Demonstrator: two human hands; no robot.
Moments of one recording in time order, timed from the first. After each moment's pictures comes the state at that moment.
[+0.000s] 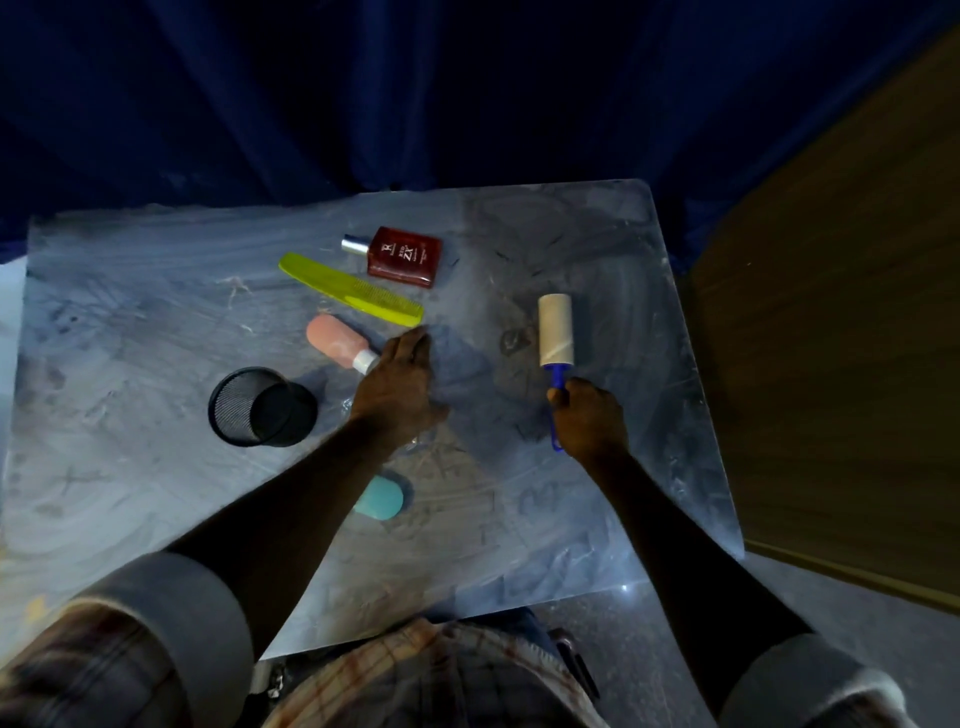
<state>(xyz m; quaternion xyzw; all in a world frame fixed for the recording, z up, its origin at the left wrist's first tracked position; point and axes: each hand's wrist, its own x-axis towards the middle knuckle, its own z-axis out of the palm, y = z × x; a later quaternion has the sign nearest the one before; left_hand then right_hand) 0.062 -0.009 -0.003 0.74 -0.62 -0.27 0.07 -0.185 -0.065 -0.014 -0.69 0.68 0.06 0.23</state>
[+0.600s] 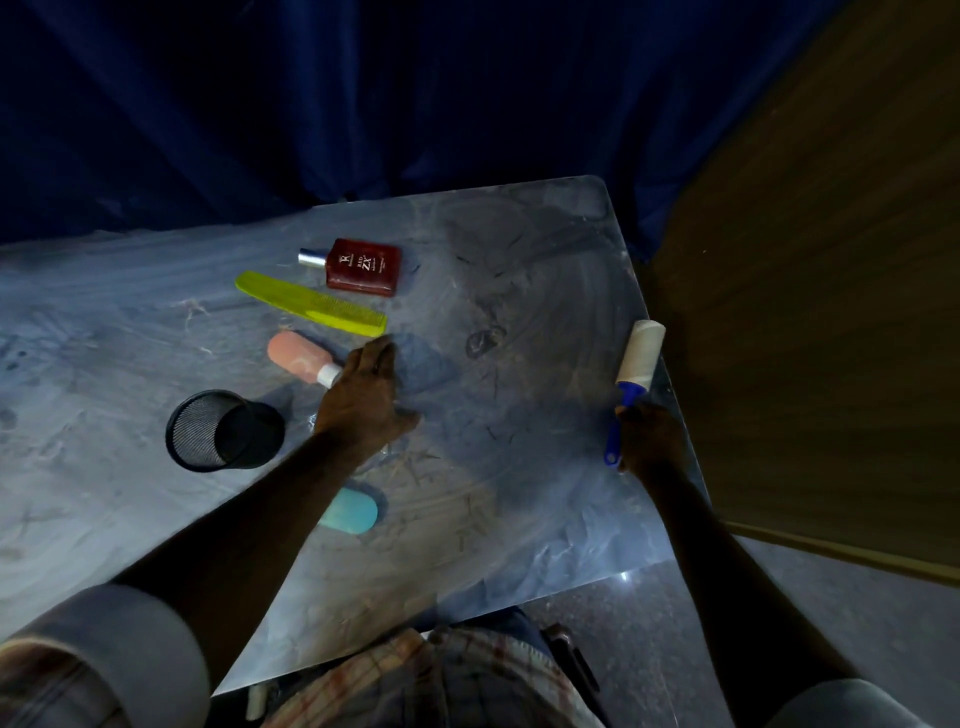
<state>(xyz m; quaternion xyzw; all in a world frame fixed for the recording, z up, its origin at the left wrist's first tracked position) 0.061 -0.011 -0.004 0.73 -0.62 -0.27 0.04 -0.293 -0.061 -0.016 -0.46 0.82 -0.06 0.34</state>
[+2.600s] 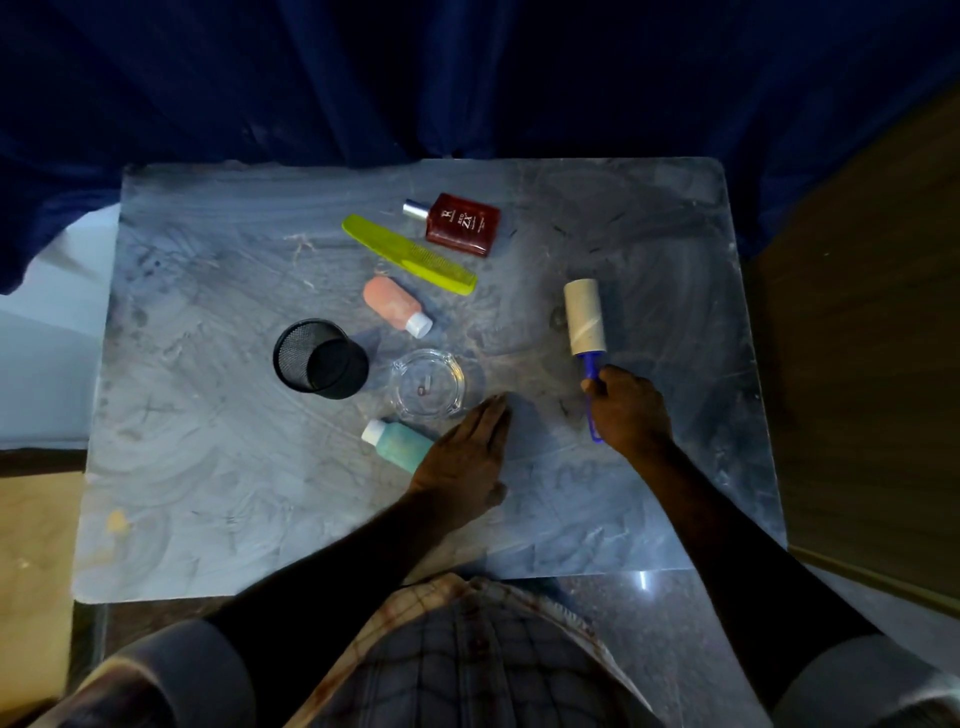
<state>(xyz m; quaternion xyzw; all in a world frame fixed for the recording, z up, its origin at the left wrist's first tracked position) 0.002 0.102 -0.026 0.65 -0.71 -0.27 -0.05 -0.181 -0.053 -0.011 -0.72 0.65 0.08 0.25</state>
